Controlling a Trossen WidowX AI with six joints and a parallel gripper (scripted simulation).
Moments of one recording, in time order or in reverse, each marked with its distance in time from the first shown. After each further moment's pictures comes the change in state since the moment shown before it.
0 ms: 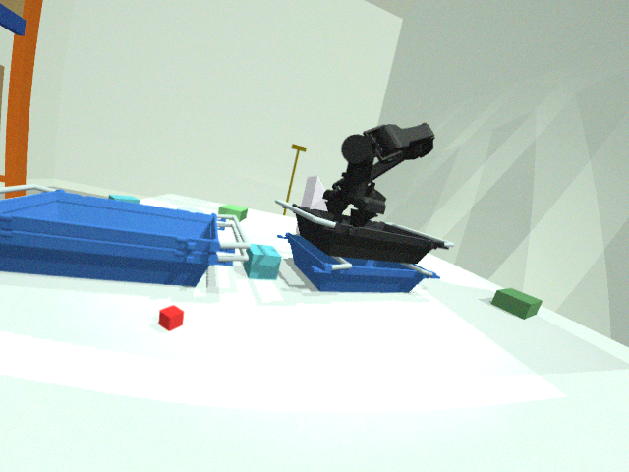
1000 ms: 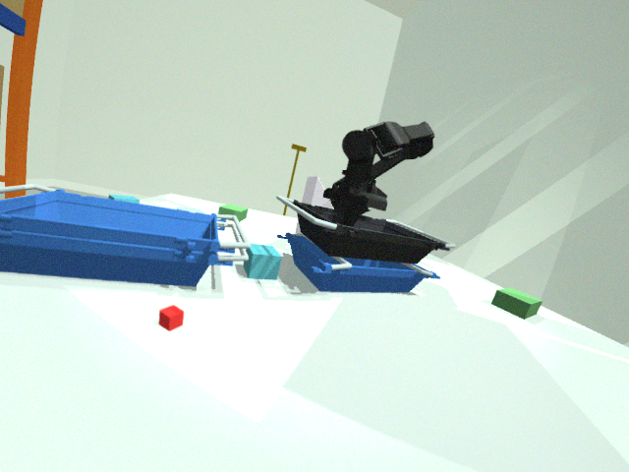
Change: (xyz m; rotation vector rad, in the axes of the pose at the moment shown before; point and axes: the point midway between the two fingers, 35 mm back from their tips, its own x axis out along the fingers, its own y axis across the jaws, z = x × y) arm -0.005 -0.003 -0.002 -0.001 0.002 -0.025
